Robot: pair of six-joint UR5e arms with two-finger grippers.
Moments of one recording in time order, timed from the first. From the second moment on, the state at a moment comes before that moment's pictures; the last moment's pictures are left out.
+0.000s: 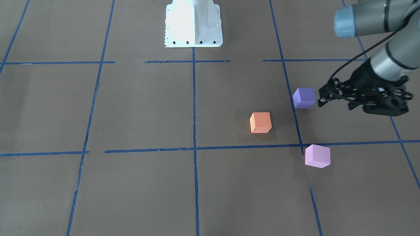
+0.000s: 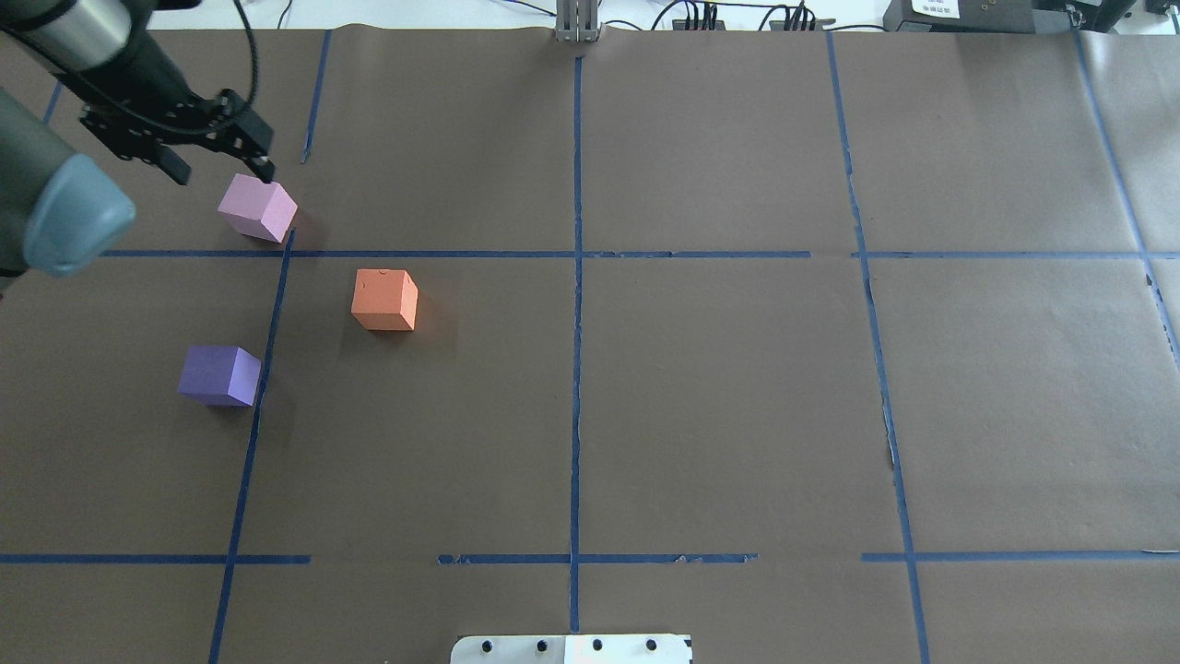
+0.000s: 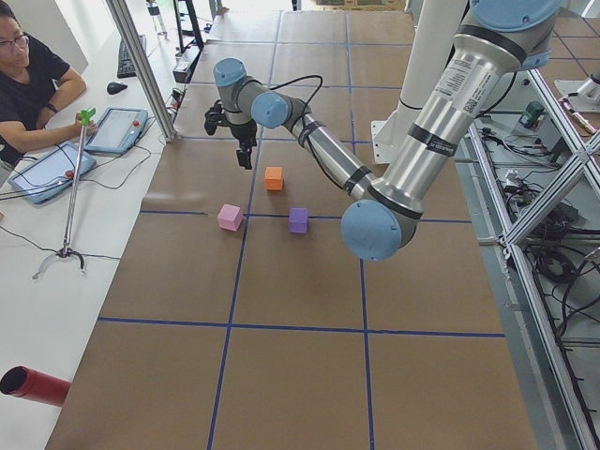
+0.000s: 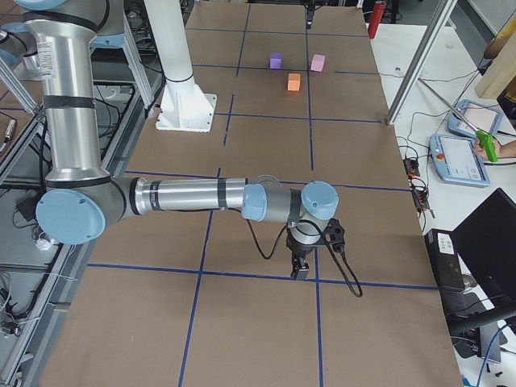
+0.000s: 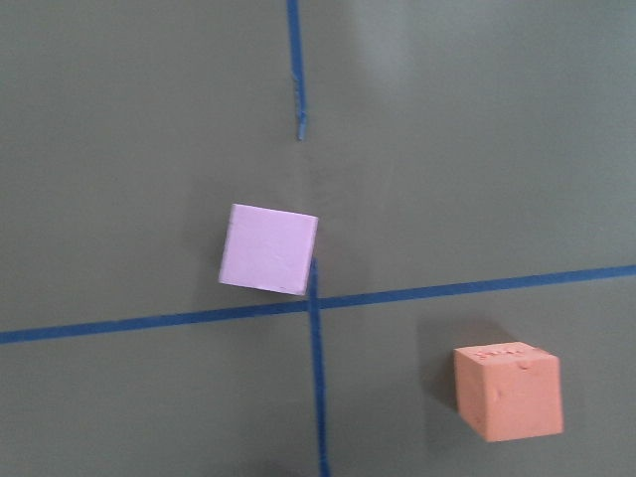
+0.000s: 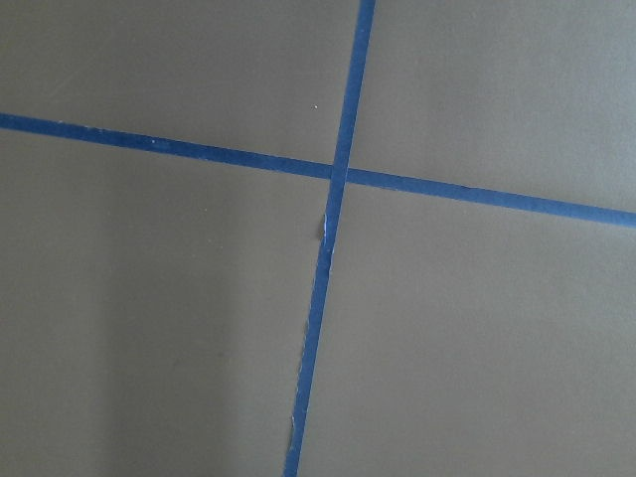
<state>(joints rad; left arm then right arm) -1.04 -2.10 -1.77 -1.39 -2.35 -0.70 1.52 -1.52 1.60 -1.72 2.29 -0.16</state>
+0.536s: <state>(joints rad) -0.84 -2.14 -1.66 -1.59 -2.25 -1.00 1.52 -1.52 1.60 -1.72 2.29 -0.16</state>
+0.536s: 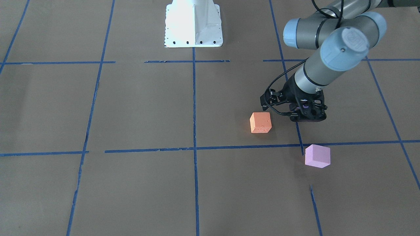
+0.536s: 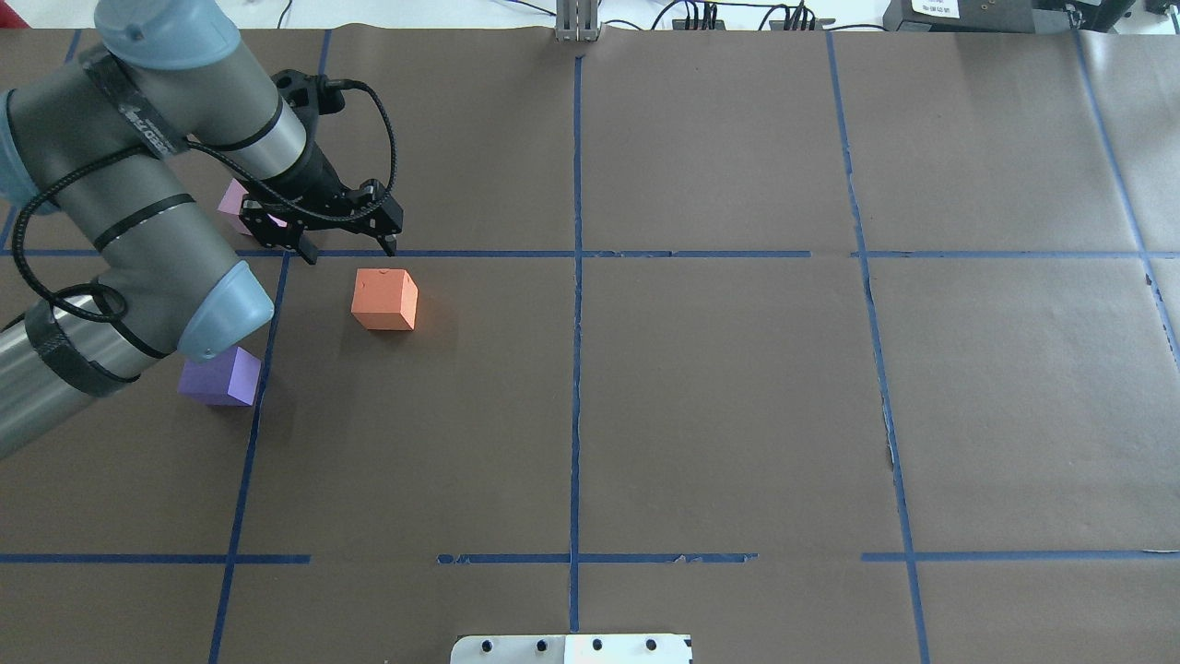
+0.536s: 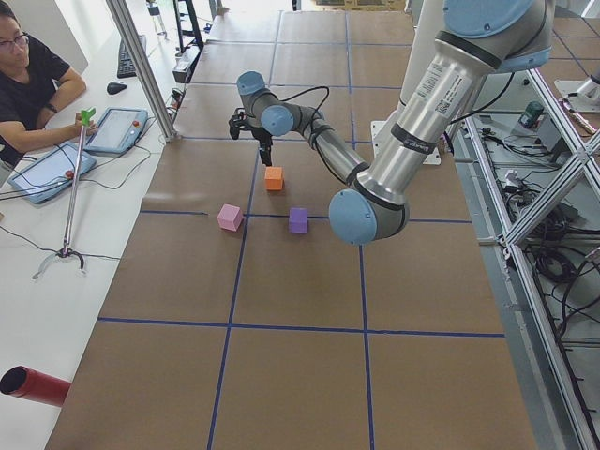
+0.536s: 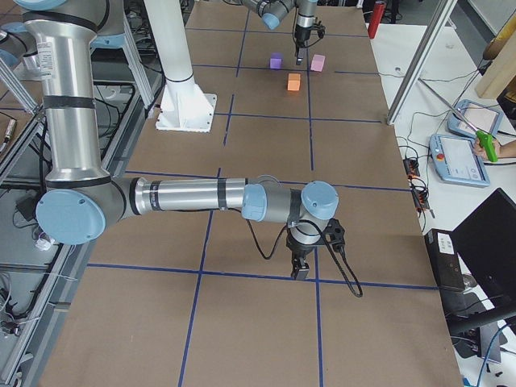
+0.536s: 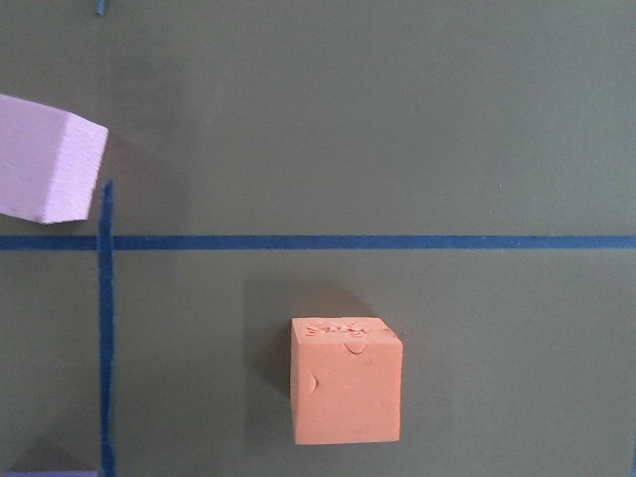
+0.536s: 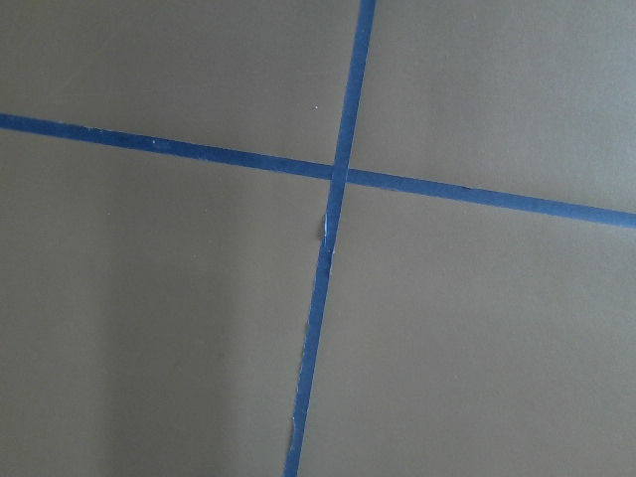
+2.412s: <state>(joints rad) -0.73 -2.14 -1.46 -1.81 -2.10 -1.20 1.52 -1.52 1.60 -1.72 2.29 -0.16</state>
